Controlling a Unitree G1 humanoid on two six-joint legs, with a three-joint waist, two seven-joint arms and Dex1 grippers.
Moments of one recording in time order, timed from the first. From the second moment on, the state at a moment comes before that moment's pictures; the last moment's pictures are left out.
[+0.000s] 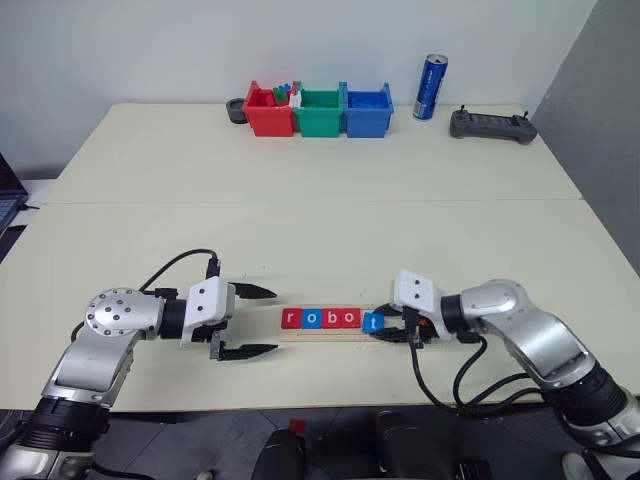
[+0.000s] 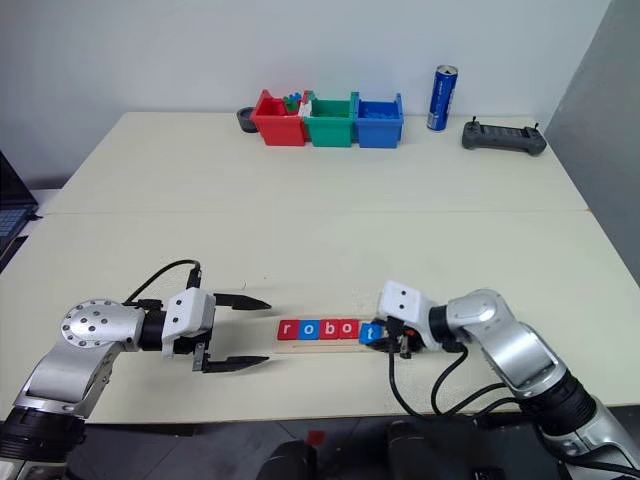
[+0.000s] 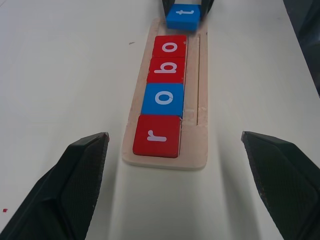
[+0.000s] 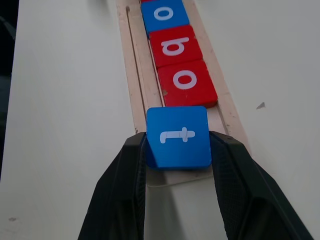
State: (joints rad) left arm -0.17 0.83 -0.01 -0.03 -0.29 -0.03 -1.32; right arm -0.43 -0.67 0.42 -0.35 0.15 0.70 1.00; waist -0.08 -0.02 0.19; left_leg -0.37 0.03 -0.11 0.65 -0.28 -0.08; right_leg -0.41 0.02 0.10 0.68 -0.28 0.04
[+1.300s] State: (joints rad) left arm -0.12 0.83 0.00 0.07 -0.29 -0.14 -1.32; right arm -0.43 -0.71 0.37 -0.46 0.15 0.75 0.98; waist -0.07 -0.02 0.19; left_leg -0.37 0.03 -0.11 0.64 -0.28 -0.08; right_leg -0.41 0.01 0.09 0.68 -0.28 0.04
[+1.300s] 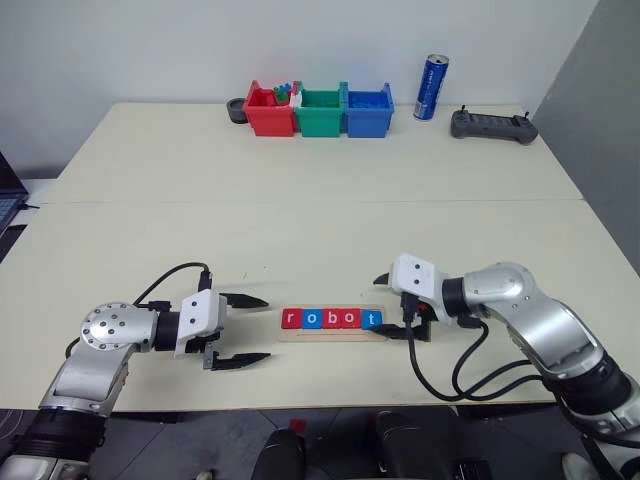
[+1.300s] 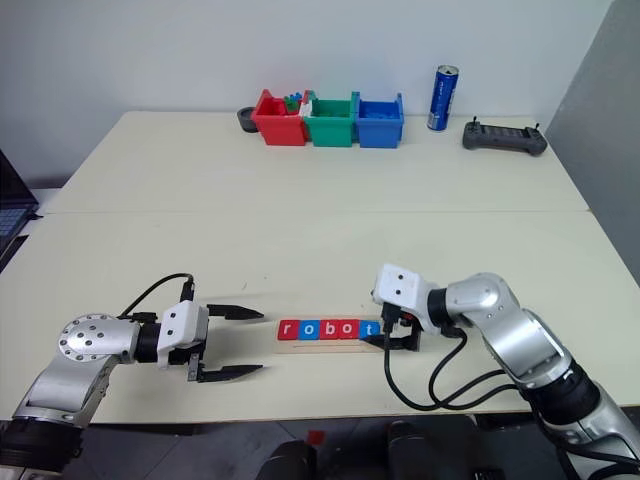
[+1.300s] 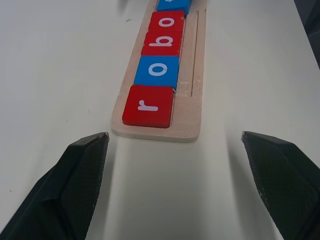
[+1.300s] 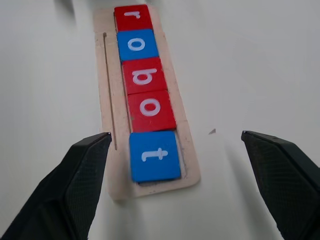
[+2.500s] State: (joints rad) left arm -0.13 0.81 0.00 0.09 -0.30 -0.15 -1.32; right arm -0.38 -0.76 0.33 -0.48 0.23 0.77 0.97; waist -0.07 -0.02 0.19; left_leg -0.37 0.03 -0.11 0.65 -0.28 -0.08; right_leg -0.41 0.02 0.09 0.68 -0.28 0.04
